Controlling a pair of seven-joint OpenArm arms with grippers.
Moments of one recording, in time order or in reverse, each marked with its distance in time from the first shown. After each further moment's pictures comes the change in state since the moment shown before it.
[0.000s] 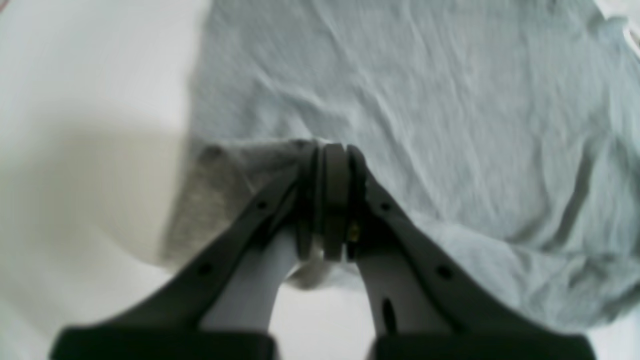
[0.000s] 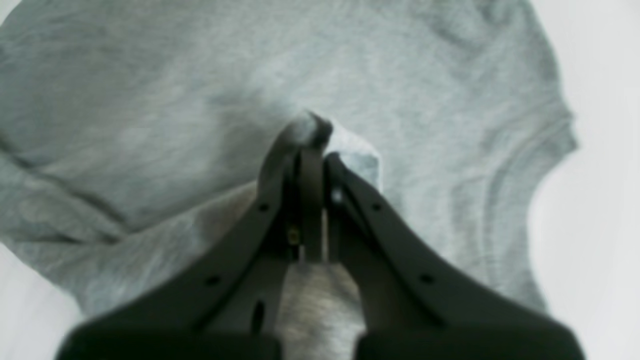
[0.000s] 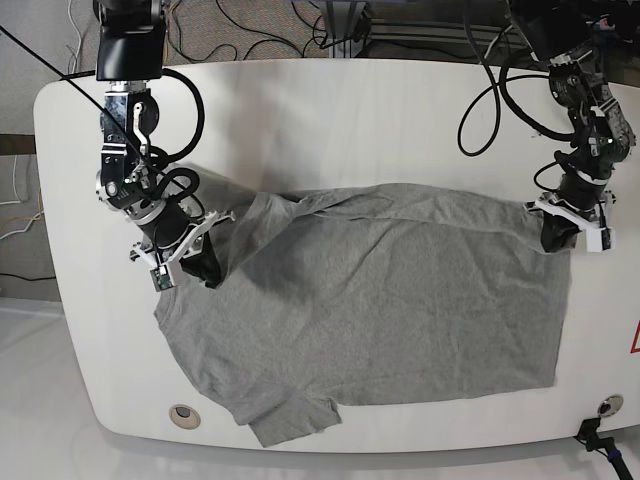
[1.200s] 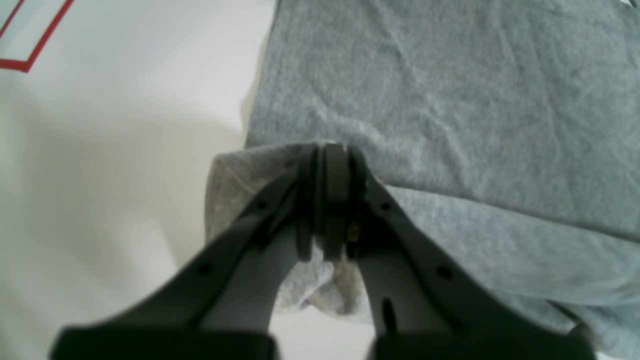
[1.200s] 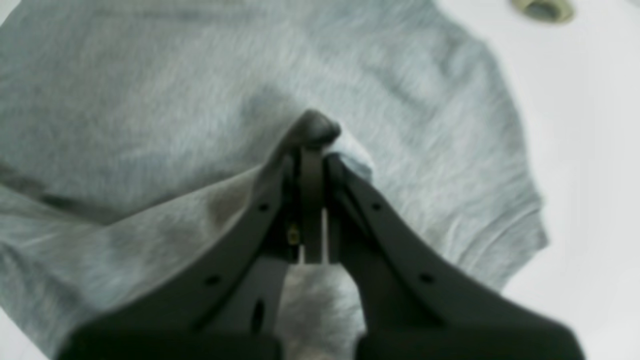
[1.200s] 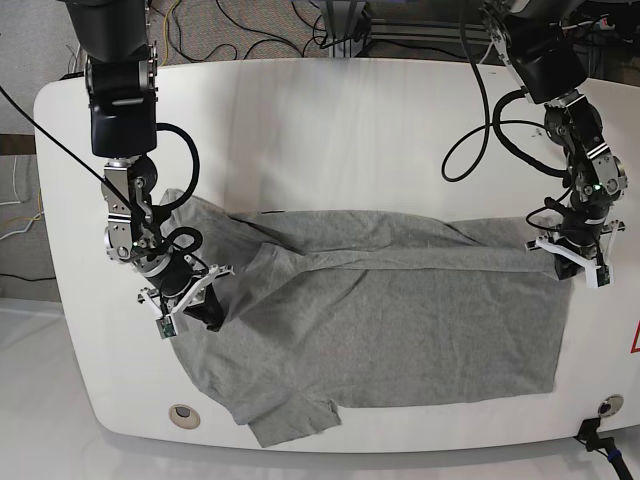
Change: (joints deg) left arm -10.2 1.3 1.3 -7.4 18.4 8.0 -3.9; right arm 20.0 2.3 -9.5 -28.2 -0.2 0.0 11.8
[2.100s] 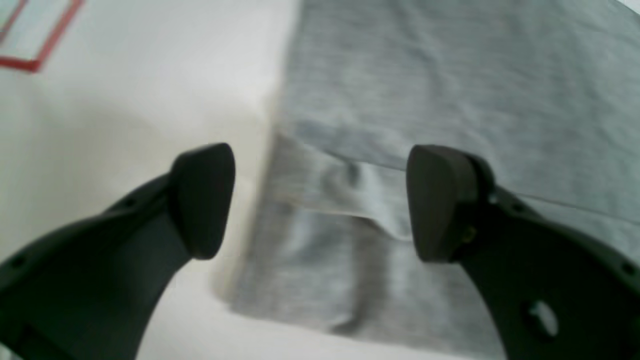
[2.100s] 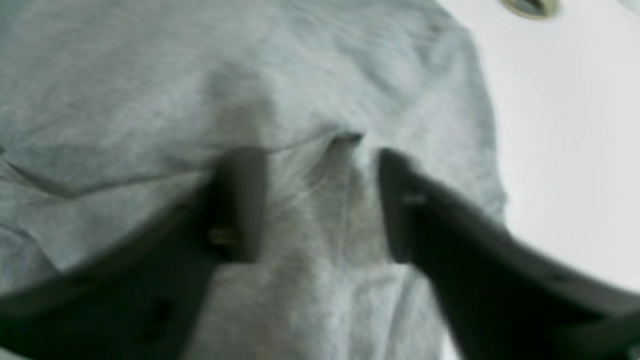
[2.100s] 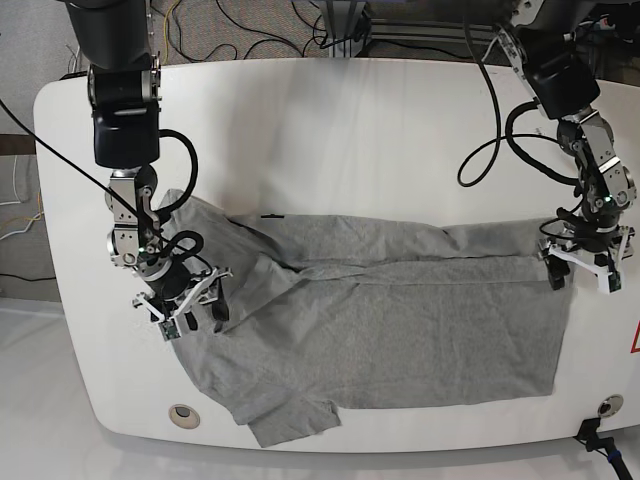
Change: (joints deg) left arm -3.1 -3.8 0.2 -8.0 0.6 0.0 -3.8; right arm 3.0 -1.8 -0.1 -6.7 -10.1 -0.2 4.5
